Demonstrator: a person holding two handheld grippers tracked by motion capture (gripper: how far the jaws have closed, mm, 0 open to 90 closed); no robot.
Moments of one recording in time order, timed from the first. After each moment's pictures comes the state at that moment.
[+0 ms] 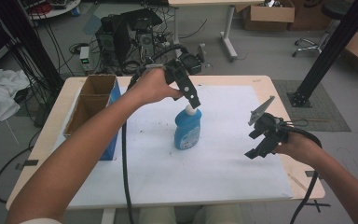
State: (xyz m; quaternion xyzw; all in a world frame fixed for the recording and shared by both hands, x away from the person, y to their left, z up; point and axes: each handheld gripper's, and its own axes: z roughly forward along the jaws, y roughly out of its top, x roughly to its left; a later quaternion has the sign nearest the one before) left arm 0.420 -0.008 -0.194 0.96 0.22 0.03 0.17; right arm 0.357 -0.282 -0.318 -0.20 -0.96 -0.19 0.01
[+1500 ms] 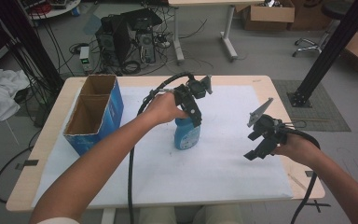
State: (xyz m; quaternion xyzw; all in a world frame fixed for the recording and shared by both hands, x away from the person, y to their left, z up) left arm 0.428 -0.029 -0.273 0.96 0.24 0.02 0.12; right arm 0.358 -0.282 -0.325 -0.20 -0.96 -0.19 0.01
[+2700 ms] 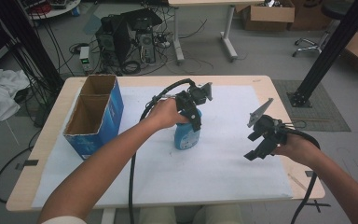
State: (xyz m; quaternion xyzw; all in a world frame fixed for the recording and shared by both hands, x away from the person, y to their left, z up) left arm 0.431 -0.034 -0.297 0.97 0.23 0.01 0.11; right arm 0.357 -0.282 -0.326 -0.20 -0.96 -0.19 0.02
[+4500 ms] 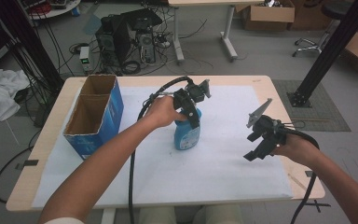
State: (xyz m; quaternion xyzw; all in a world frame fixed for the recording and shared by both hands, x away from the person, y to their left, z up) left arm 0.431 -0.025 -0.283 0.96 0.23 0.01 0.13; right arm 0.357 -0.280 -0.327 -0.20 -0.96 -0.19 0.02
